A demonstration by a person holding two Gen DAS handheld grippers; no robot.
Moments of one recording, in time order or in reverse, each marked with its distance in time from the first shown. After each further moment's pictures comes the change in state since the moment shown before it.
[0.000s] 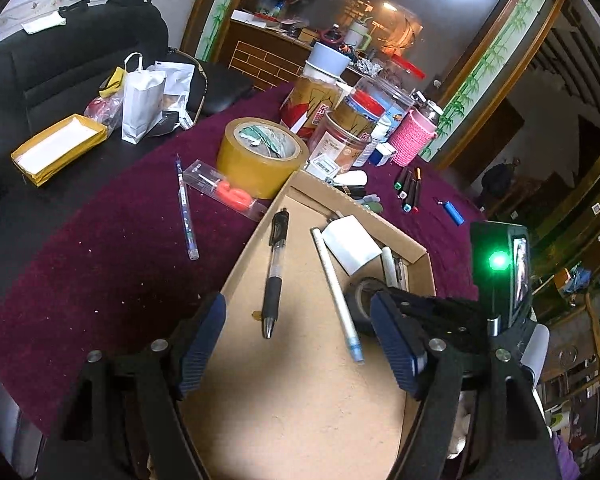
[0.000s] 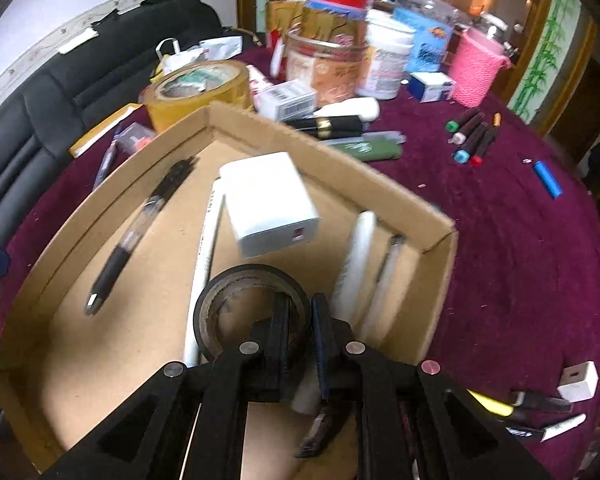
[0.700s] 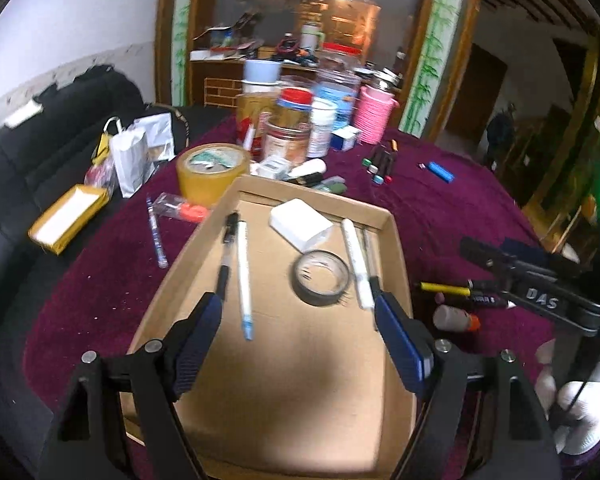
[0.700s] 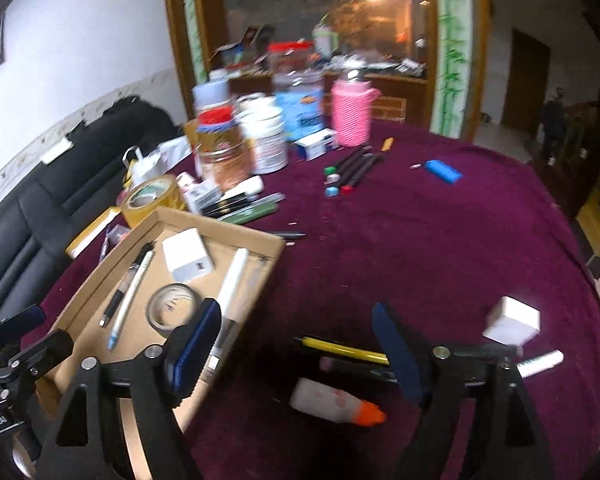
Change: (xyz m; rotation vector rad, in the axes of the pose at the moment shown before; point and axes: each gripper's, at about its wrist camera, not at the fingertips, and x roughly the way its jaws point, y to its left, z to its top) left arm -0.016 -0.093 -0.047 0.286 -0.059 0.132; right arm -0.129 -0.098 -0.083 0.263 -0.343 -0.104
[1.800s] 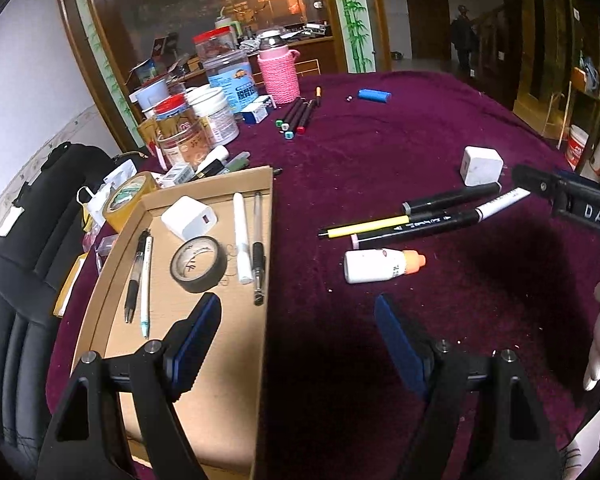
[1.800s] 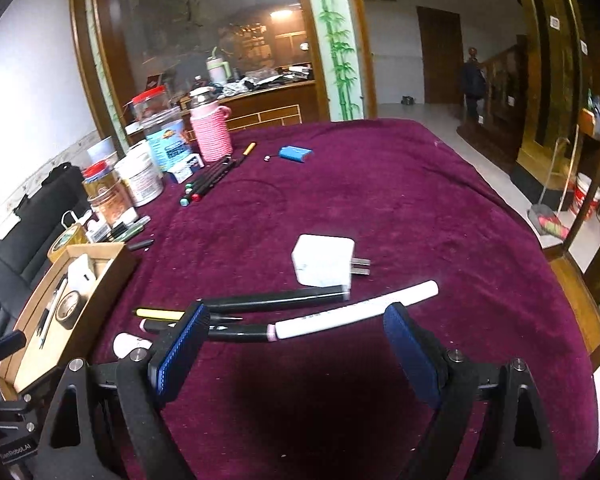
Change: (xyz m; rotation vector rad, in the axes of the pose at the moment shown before) left arm 0.027 -0.152 -0.038 0.370 0.079 0.111; right arm -0.038 -0.162 -0.064 0.259 -0.055 -0.128
